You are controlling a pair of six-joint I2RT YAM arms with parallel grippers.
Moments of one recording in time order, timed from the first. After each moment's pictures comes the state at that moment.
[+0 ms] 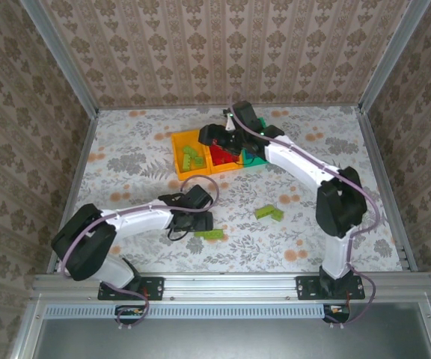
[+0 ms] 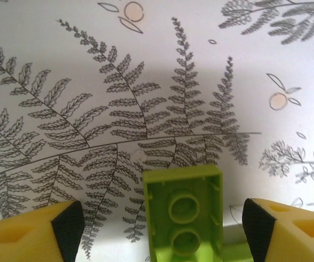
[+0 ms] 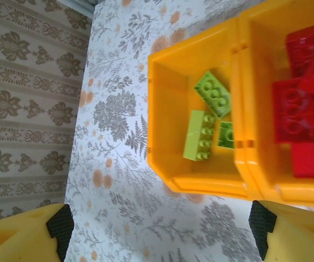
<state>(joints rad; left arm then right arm) -0.88 1.49 0.74 -0.52 -0.08 -0.80 0.54 1.88 1.62 -0.40 -0.29 0.74</state>
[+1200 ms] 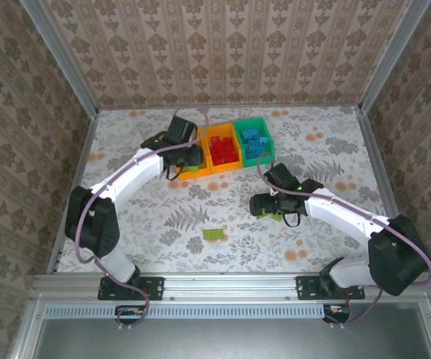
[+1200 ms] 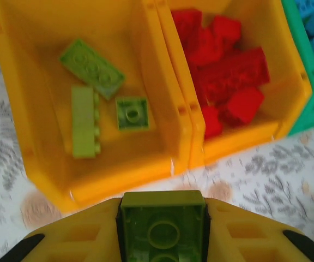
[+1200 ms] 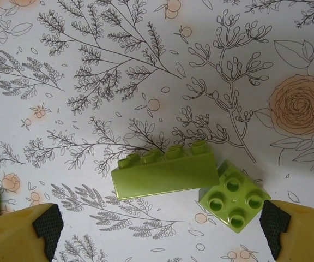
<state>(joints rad) -0.53 1.68 1.37 -0.63 -0.03 -0.44 0.56 1.34 0.83 -0.63 0.02 0.46</state>
